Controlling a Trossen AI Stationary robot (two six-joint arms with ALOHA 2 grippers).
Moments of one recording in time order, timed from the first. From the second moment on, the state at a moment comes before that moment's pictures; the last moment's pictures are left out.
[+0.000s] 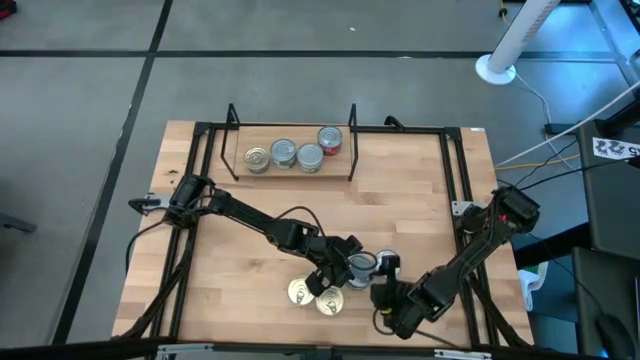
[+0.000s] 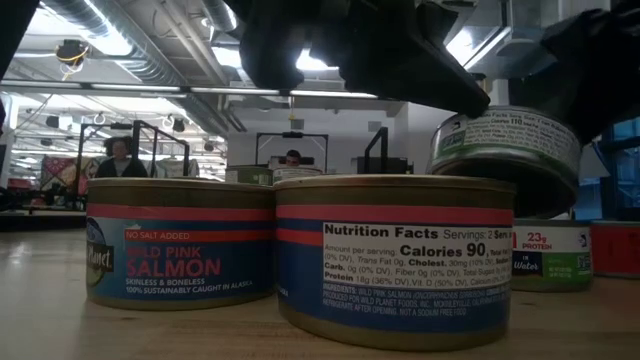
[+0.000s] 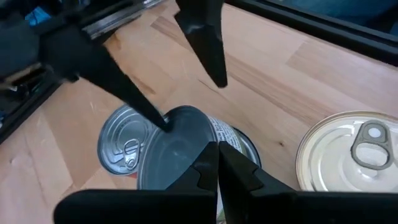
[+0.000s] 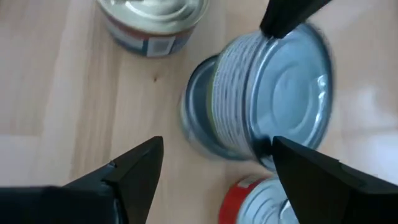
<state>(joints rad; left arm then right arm) -0.27 2.05 1.47 -0.12 0.09 0.58 0.81 1.79 1.17 -0.64 0.56 0.62</state>
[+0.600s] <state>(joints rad) -0.25 2.05 1.47 -0.11 0.09 0.52 0.85 1.84 1.18 -0.62 0.80 0.56</state>
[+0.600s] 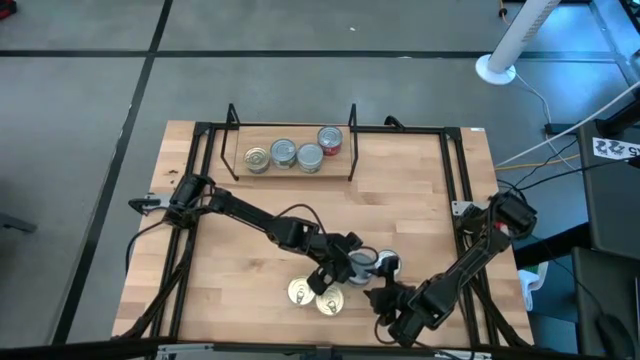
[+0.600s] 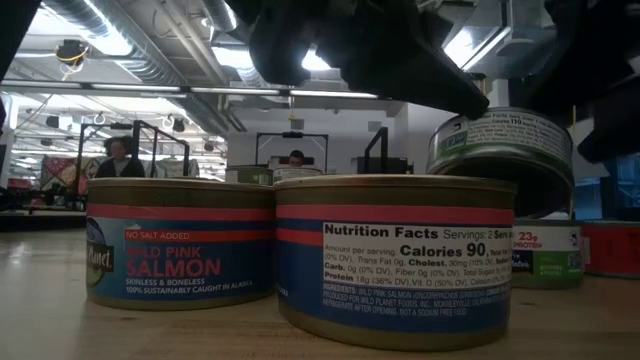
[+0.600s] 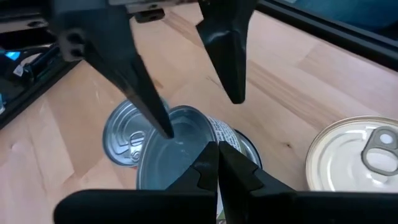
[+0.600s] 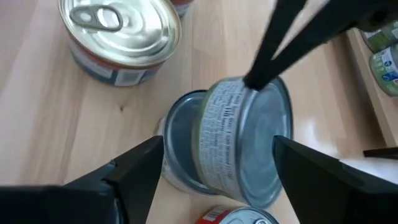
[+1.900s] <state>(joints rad) -0.25 2.05 1.47 -0.11 0.09 0.50 0.85 1.89 1.18 -0.57 0.91 0.38</state>
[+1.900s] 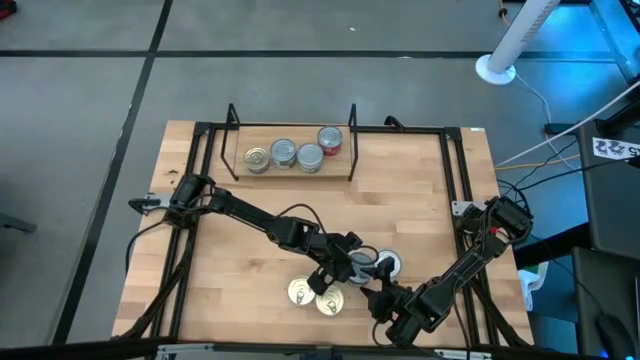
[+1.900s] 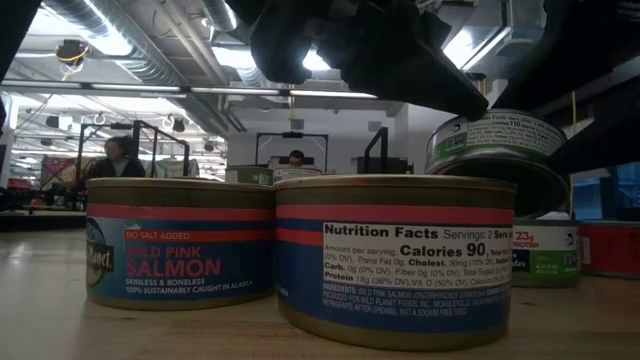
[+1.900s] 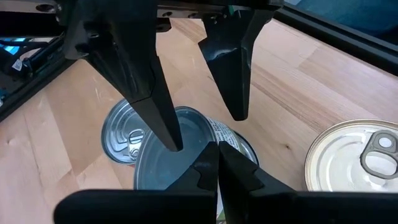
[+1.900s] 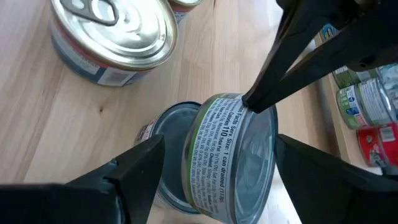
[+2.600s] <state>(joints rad) -0.25 2.05 1.47 -0.11 0.09 0.49 0.84 1.89 1.18 -0.57 0.91 0.31</state>
